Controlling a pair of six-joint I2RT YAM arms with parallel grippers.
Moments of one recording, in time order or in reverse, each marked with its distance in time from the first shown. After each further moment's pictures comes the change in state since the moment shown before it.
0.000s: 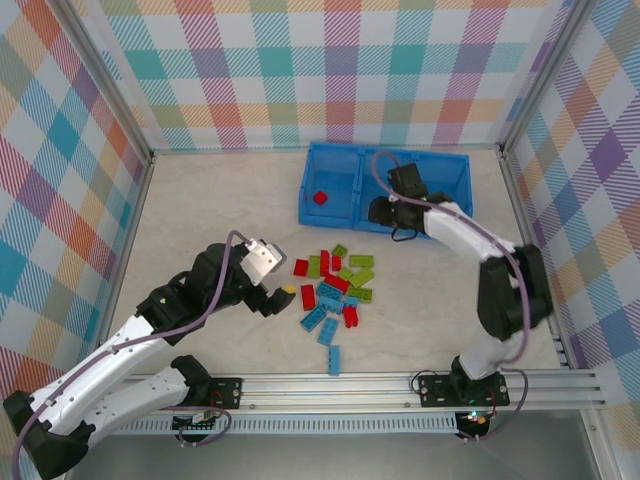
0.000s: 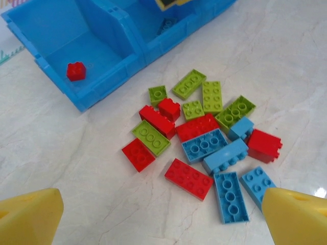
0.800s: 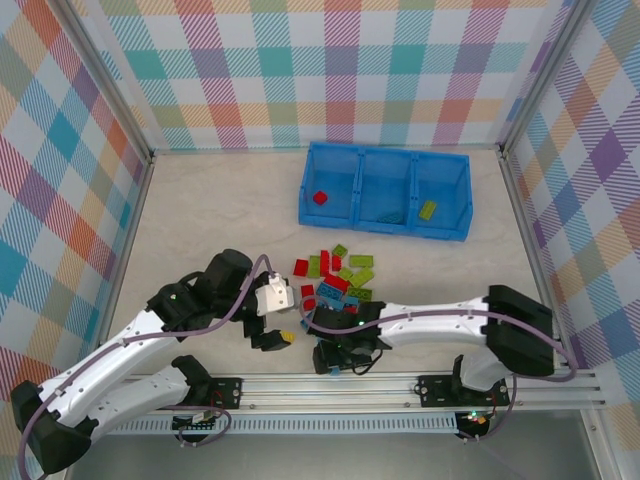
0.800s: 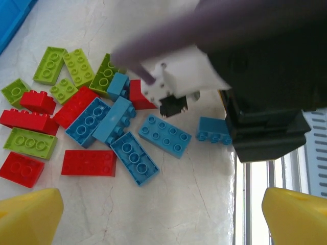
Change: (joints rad) left arm 0.000 0.051 -0.028 -0.175 0.415 0.341; right arm 0.922 -0.078 -0.312 -0.186 -0.085 0.622
